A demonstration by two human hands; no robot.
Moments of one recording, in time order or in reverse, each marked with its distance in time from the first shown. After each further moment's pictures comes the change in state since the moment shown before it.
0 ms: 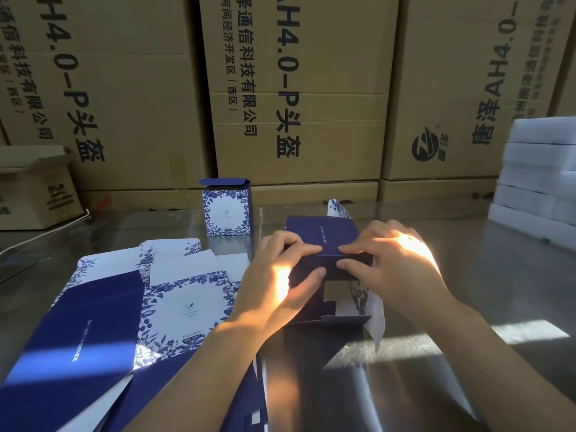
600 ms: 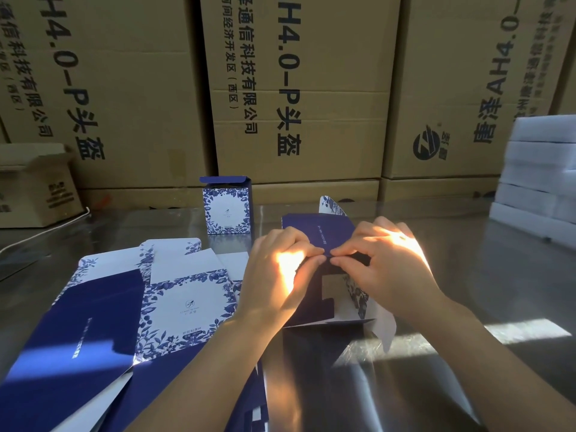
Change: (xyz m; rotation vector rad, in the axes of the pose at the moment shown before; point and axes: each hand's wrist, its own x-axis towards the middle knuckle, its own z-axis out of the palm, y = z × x) left_hand 0.008 0.004 0.001 0.062 0.104 0.087; right_hand 0.000 -0.015 0.001 0.016 0.112 -0.137
